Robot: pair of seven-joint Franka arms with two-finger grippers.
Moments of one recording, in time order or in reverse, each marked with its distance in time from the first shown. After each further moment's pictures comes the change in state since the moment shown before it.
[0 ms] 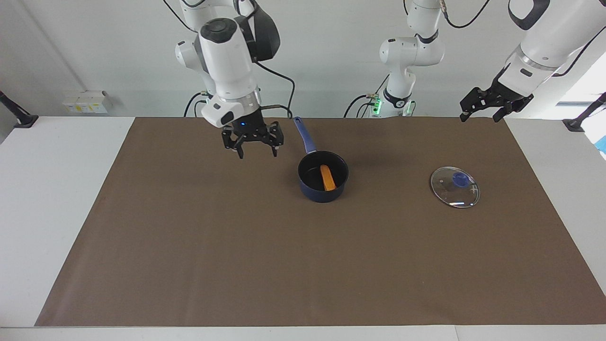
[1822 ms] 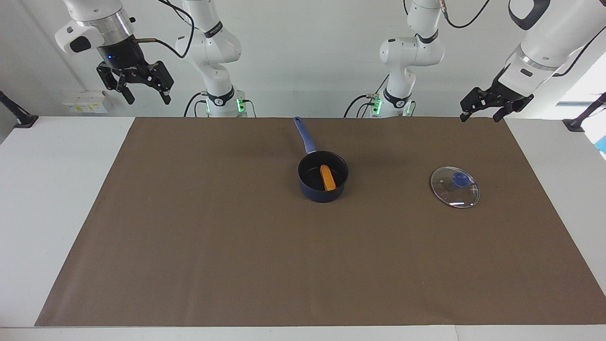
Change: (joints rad) left arm 0.000 0.000 0.000 0.000 0.000 0.000 0.000; right arm -0.343 -0.165 -0.007 0.146 -0.045 -0.394 -0.260
